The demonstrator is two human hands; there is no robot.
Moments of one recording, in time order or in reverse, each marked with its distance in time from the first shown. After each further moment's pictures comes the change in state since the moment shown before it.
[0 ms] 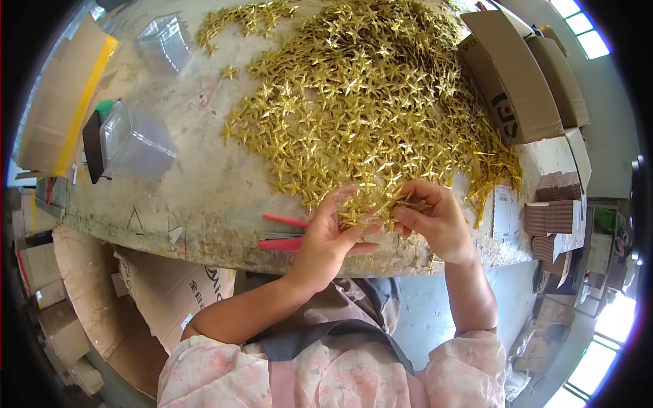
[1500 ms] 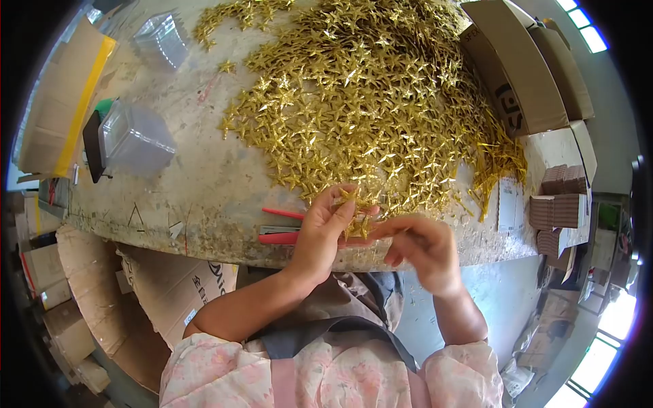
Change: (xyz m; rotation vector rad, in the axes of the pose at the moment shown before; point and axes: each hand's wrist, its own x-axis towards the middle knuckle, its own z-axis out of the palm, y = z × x) left_hand 0.003 -0.006 -0.004 -0.030 0.104 -0.020; right_hand -0.039 0.016 0.020 -0.060 -0.021 -0.109
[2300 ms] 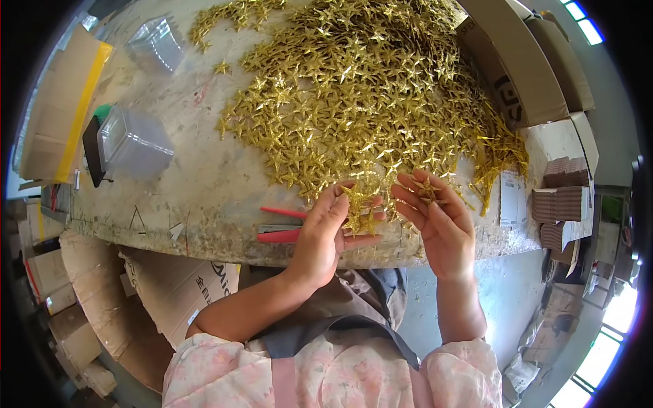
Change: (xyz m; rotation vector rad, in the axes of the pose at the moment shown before) left_hand -0.005 0.003 0.006 -0.140 -0.096 -0.017; right_hand 0.007 0.012 -0.006 0.559 0.217 -0.114
